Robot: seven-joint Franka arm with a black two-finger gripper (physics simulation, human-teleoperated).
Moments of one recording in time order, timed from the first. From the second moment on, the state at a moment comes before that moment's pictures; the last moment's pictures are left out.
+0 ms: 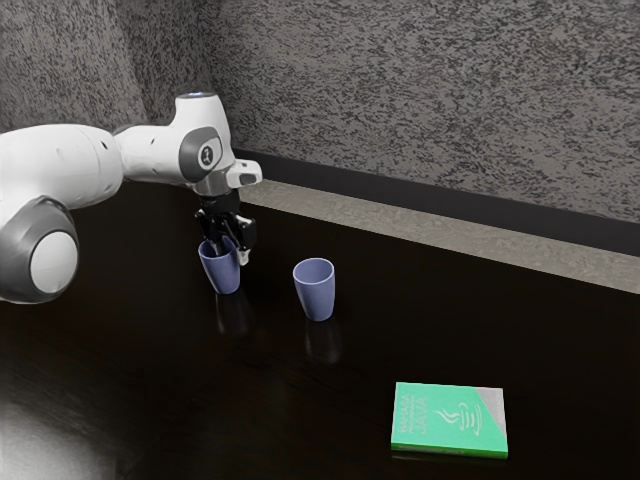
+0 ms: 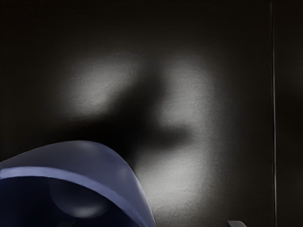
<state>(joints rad) 0.12 0.70 0.04 -1.31 -0.08 1.91 0.23</state>
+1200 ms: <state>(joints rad) -0.02 0.56 0.12 -1.37 -0.06 1.89 0.22</state>
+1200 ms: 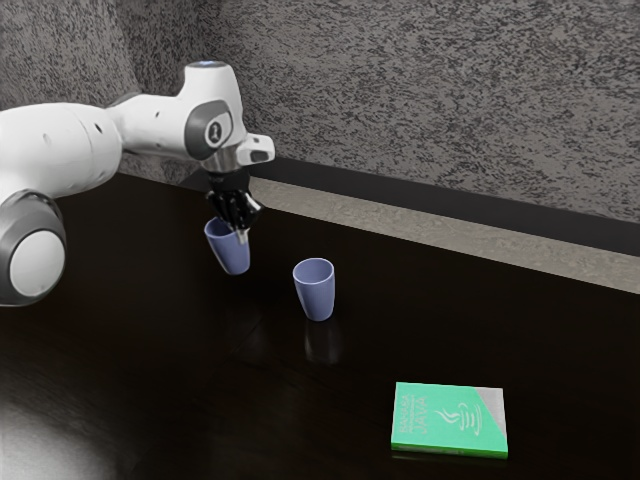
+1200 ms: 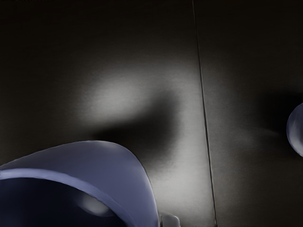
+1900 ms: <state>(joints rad) -0.32 0.39 0.17 -1.40 0.05 1.80 0.18</state>
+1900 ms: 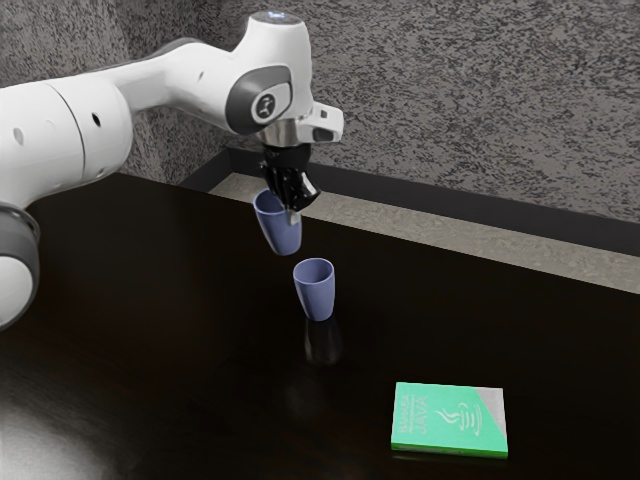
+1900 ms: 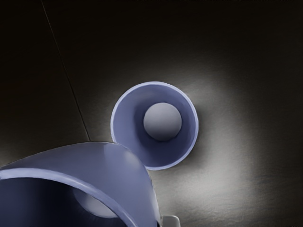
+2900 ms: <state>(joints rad) -0.31 0.53 0.09 -1.29 0.07 1.80 0.11</state>
